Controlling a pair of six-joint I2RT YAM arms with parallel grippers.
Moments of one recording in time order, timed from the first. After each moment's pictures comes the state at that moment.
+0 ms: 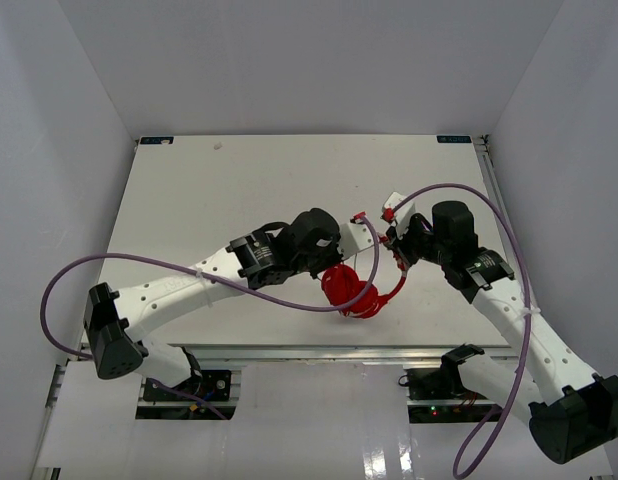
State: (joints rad) left arm -1.08 1.43 1.35 -0.59 -0.21 0.32; right arm 0.42 0.94 0.83 -0.43 -0.36 -0.46
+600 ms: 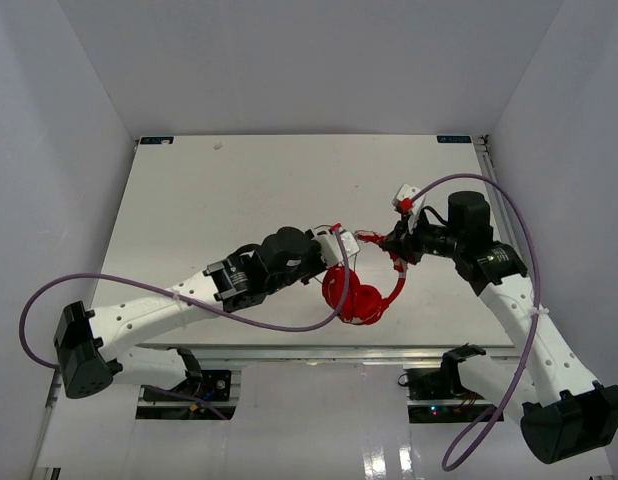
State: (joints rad) left arm -1.08 1.25 1.07 -0.28 -0.23 0.35; right arm 0.33 0.95 0.91 -0.50 -0.67 -0.41
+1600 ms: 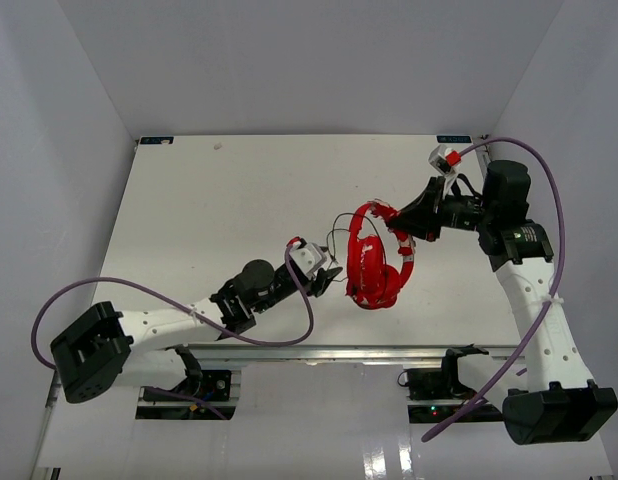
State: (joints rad) left arm -1.02 1.23 0.51 0.73 -0.04 0.10; right arm 0.10 1.04 1.16 -0.52 -1.12 -0.07
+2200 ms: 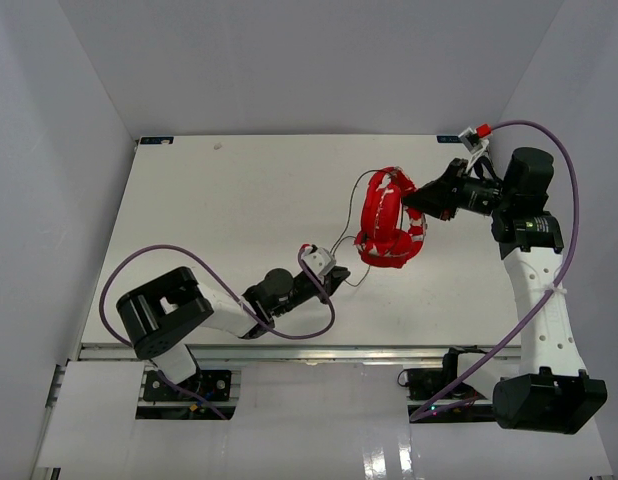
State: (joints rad) left arm -1.02 1.63 0.48 1.15 -0.01 -0.08; right arm -0.03 1.09 1.20 -0.41 -1.14 0.25
